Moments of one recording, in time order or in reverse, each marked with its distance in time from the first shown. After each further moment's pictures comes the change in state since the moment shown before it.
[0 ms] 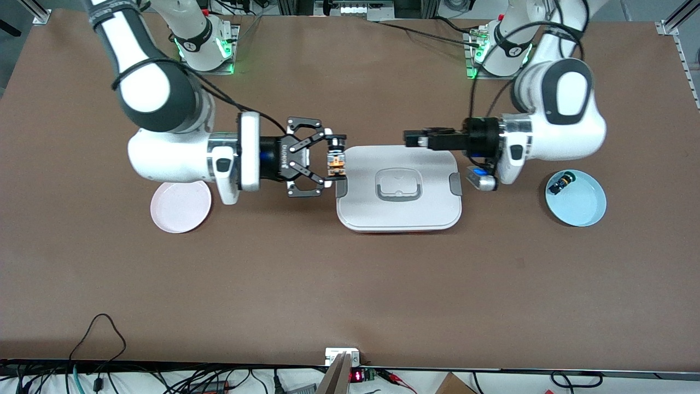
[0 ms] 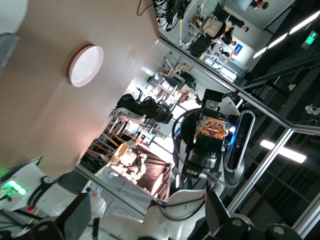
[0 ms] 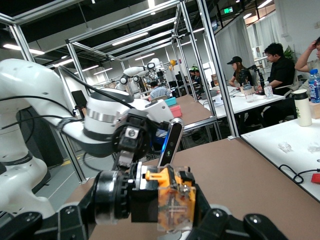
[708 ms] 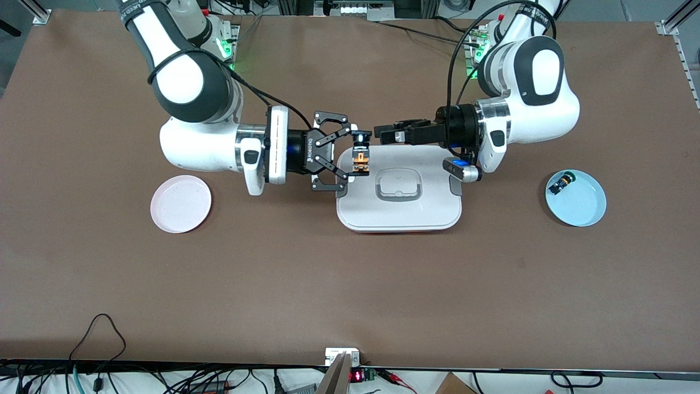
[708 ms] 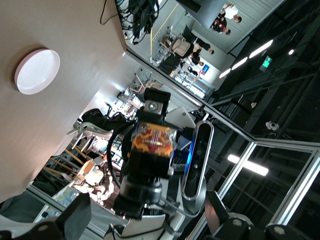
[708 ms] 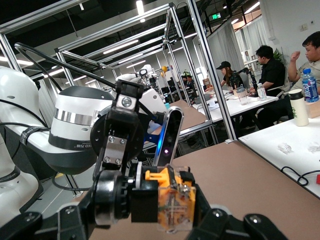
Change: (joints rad) left arm -0.054 -0.002 -0.049 0.067 -0.171 0.190 -0.004; right arm 0.073 0.004 0.000 0.000 0.080 0.094 0.000
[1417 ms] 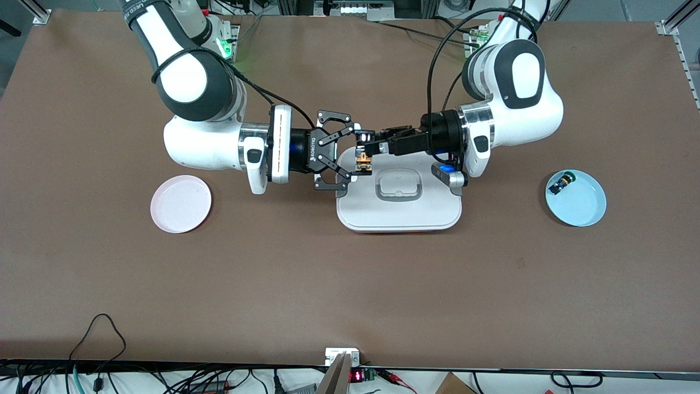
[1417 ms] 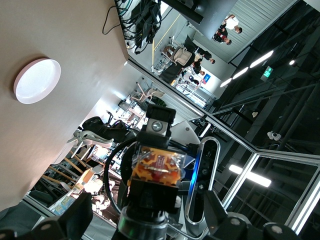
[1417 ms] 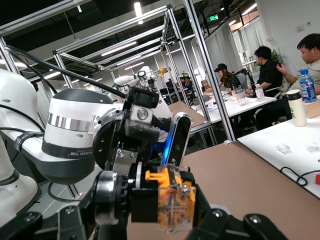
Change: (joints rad) left arm -0.048 0.056 0.008 0.062 0.010 0.071 -0.002; right arm 0.003 0.000 -0.005 0.000 0.008 0.004 0.000
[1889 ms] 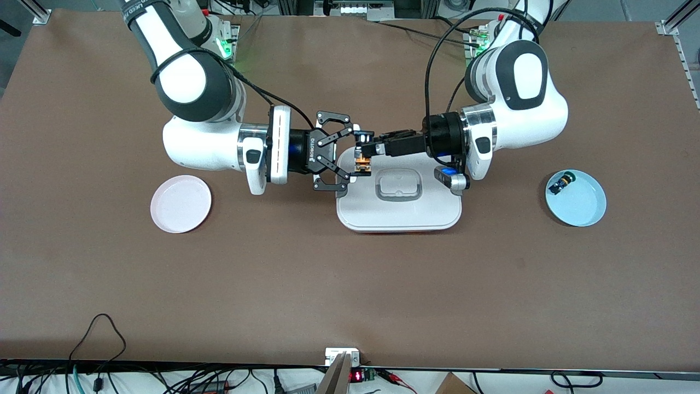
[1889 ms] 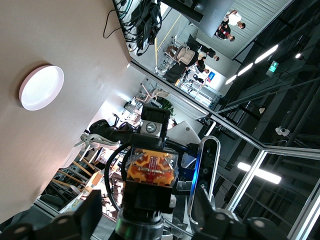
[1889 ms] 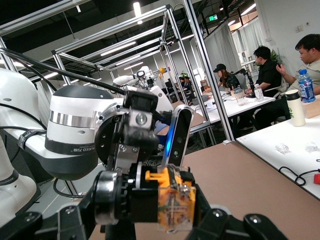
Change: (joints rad) left arm 0.000 0.013 0.002 0.026 0.045 0.001 0.001; right arm 0.000 0.000 -0.003 0.000 0.000 0.000 0.000
